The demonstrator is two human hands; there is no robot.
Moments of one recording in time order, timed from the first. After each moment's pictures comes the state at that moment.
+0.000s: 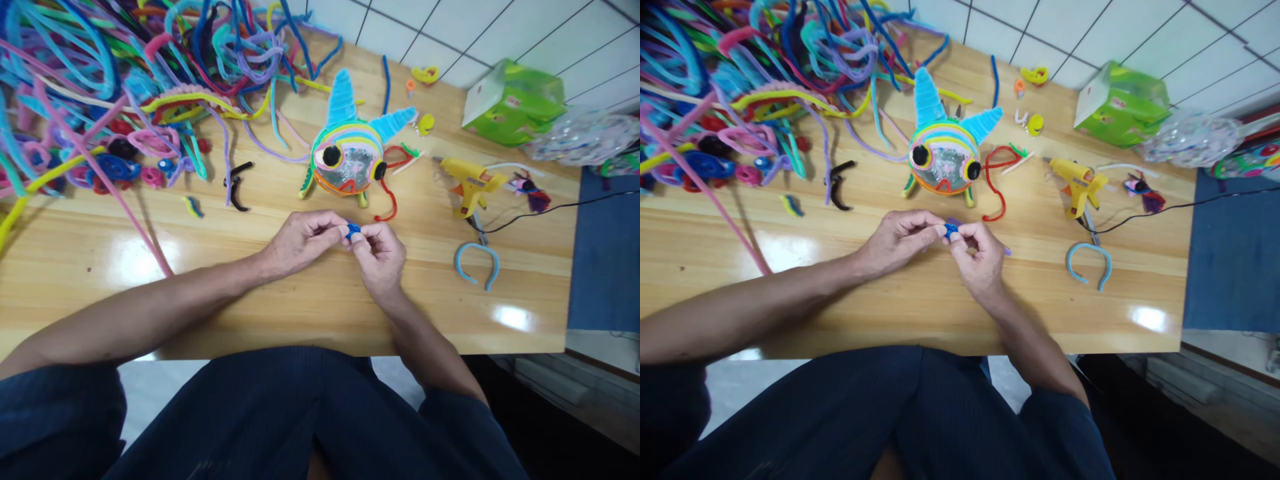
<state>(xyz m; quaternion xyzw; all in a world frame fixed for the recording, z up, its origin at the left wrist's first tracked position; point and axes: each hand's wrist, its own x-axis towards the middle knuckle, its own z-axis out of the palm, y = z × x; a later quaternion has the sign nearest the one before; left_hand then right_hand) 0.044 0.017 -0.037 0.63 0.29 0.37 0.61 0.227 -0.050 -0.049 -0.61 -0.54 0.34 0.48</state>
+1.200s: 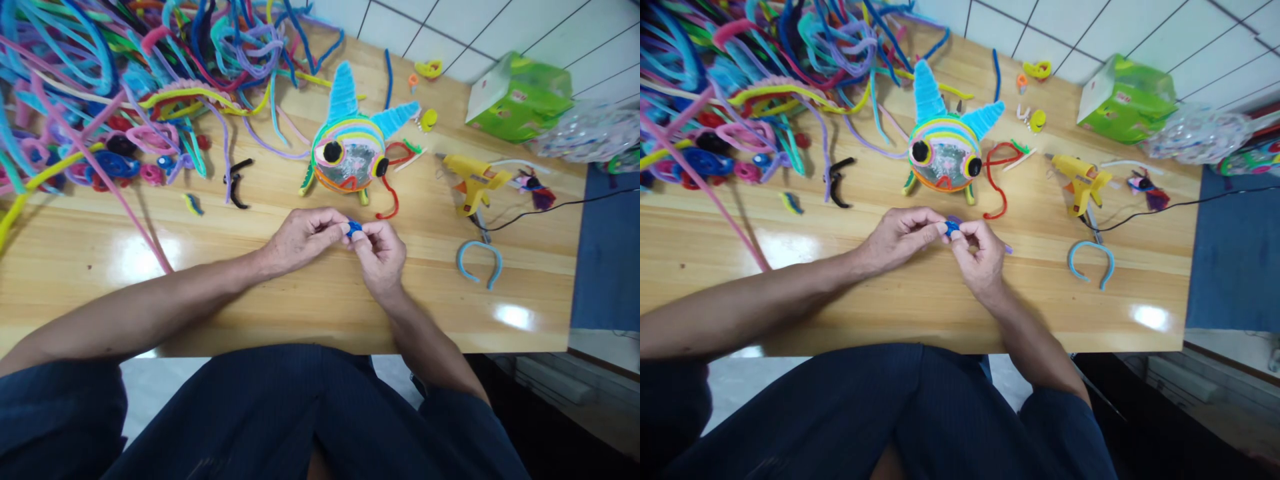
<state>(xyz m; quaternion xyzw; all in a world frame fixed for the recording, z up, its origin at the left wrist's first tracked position) 0.045 0.018 -0.034 0.63 0.30 0.36 0.62 0.228 -0.051 -0.050 -0.61 -0.54 0.33 0.47</state>
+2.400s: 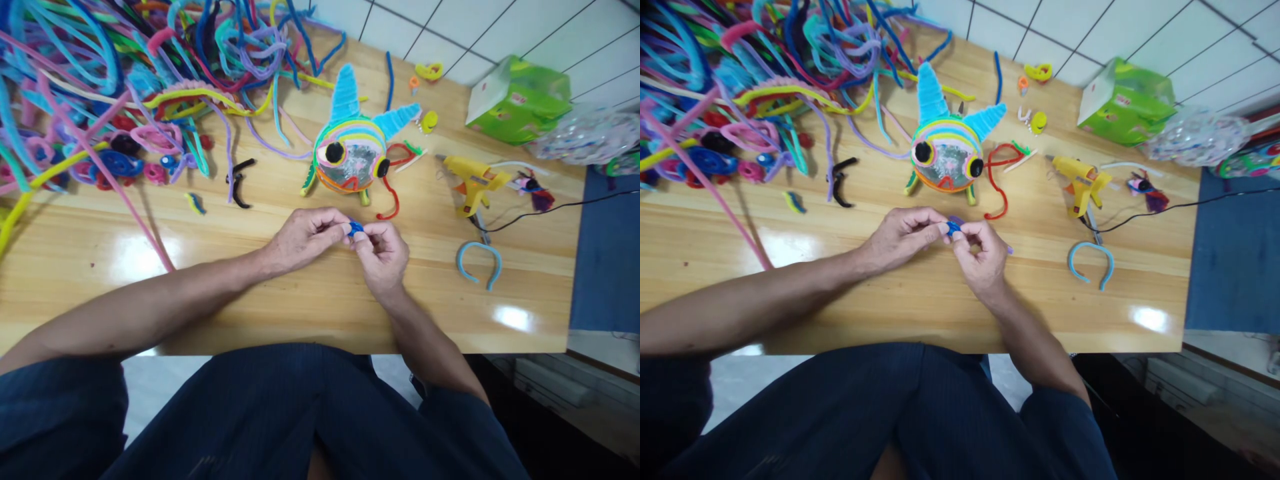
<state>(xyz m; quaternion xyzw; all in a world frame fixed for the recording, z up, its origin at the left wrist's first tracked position) 0.046 0.017 -0.037 0.62 0.30 0.36 0.63 0.230 -0.053 -0.056 -0.61 -0.55 0.30 0.49</state>
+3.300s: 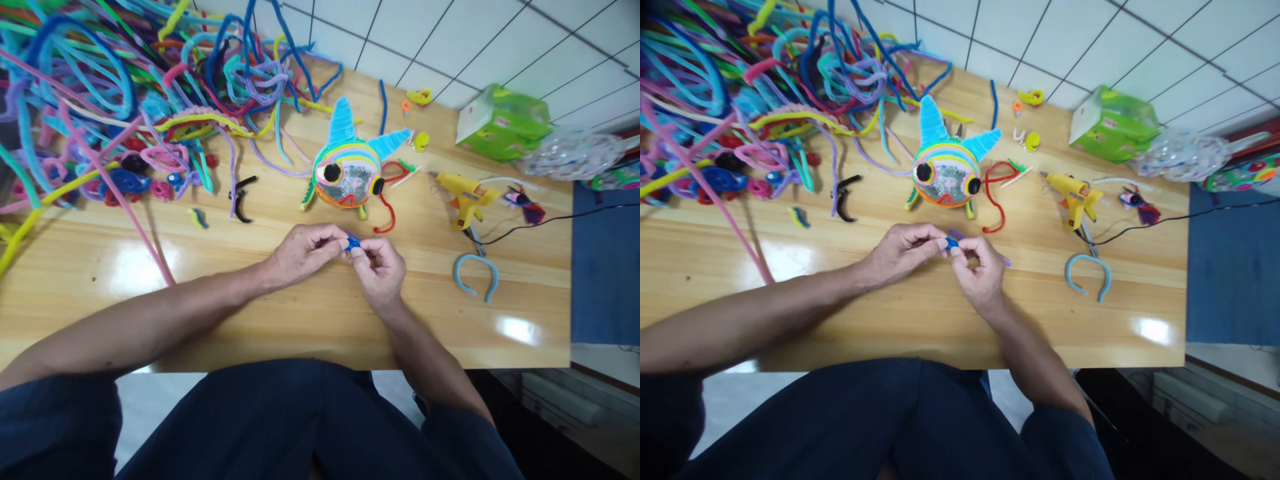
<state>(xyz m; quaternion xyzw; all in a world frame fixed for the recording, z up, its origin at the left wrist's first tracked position) 0.044 0.018 -0.041 0.64 0.28 0.36 0.62 0.233 -0.055 -0.055 -0.62 -0.57 0.29 0.46</state>
